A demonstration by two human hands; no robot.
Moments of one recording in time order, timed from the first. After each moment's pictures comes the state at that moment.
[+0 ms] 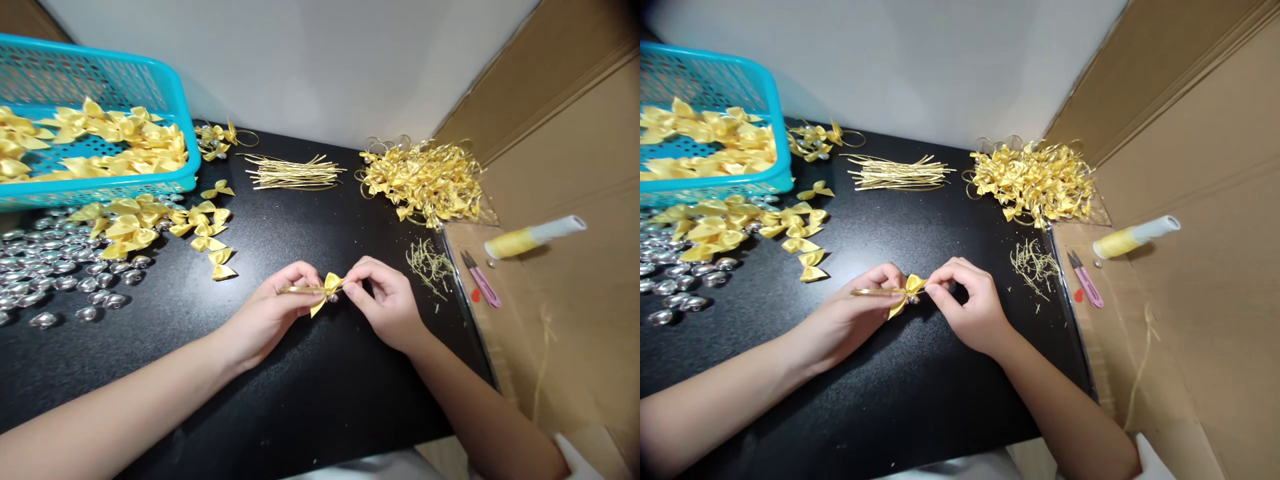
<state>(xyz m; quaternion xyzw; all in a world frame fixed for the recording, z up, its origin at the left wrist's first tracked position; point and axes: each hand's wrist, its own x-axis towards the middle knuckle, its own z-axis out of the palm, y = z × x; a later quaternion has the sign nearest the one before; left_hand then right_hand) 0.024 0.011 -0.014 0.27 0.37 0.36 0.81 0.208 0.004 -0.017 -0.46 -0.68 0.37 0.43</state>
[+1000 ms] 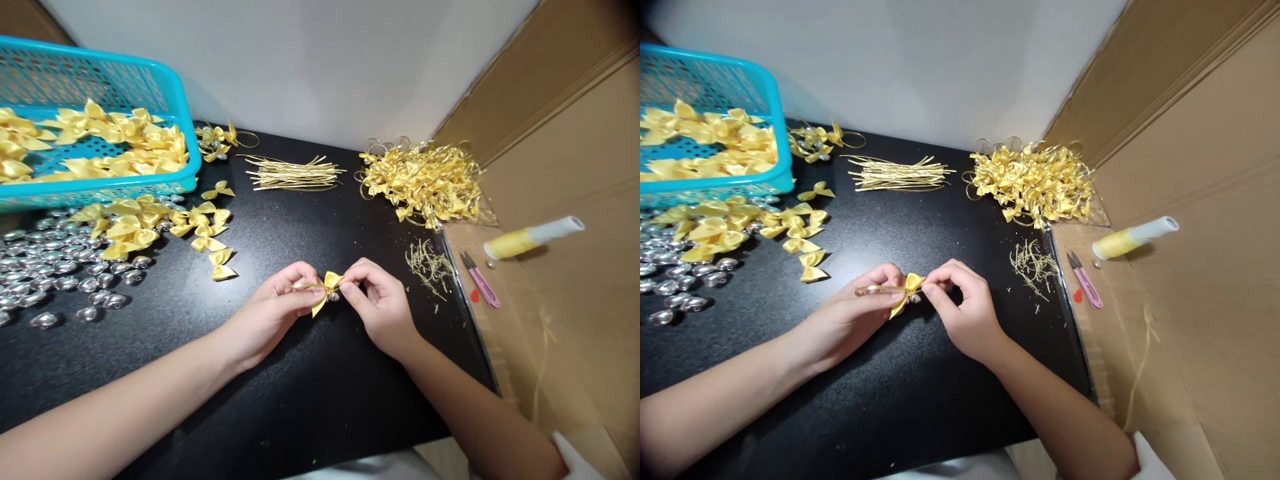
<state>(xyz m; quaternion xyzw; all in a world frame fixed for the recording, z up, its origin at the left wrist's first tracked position) 0.024 0.011 -0.015 0.27 0.36 0.36 0.82 0.198 -0.002 -0.023 -0.47 -0.62 0.41 0.47</state>
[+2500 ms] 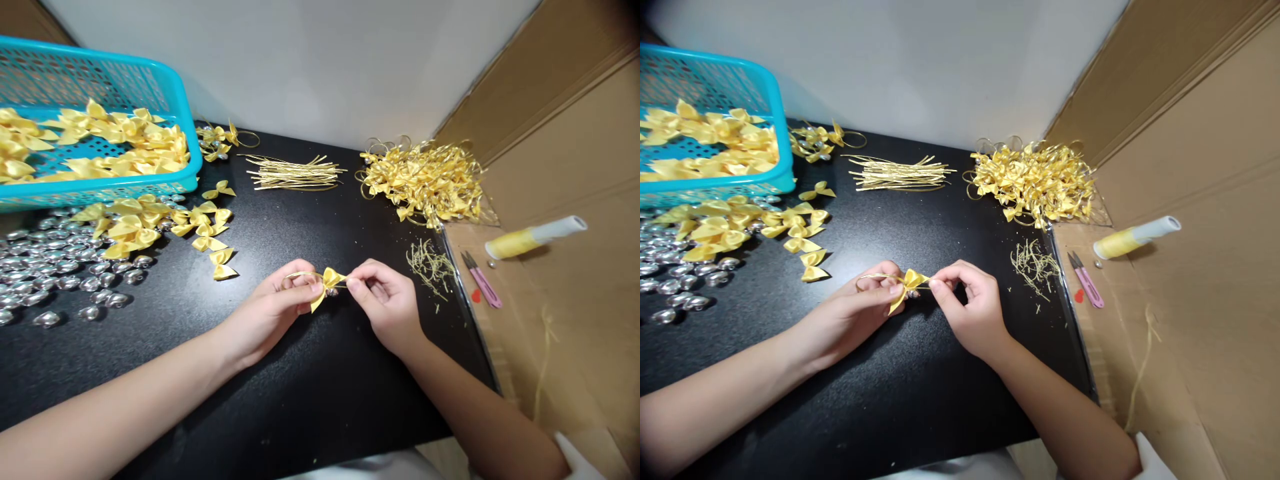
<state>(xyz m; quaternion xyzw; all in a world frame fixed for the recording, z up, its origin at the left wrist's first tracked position) 0.021 0.012 -0.021 0.23 0.35 0.37 0.83 0.200 -0.003 -0.017 -0.50 -0.61 0.39 0.48</state>
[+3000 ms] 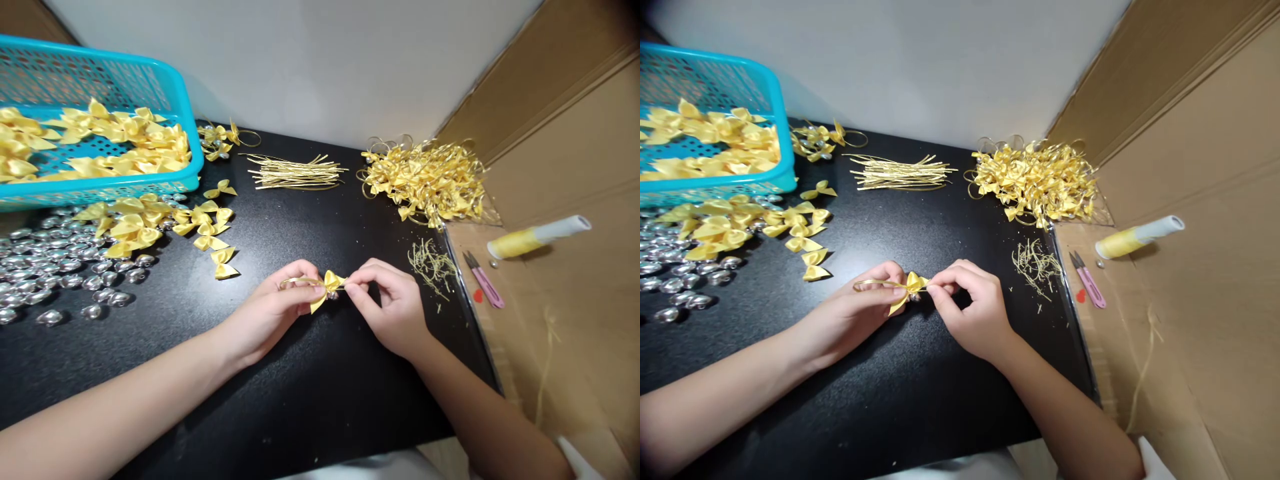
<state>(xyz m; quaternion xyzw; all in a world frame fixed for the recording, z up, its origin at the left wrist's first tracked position) 0.021 0.014 -0.021 0.27 0.38 0.34 0.82 0.204 -0.001 -0.012 -0.47 -0.69 0.31 0.45</state>
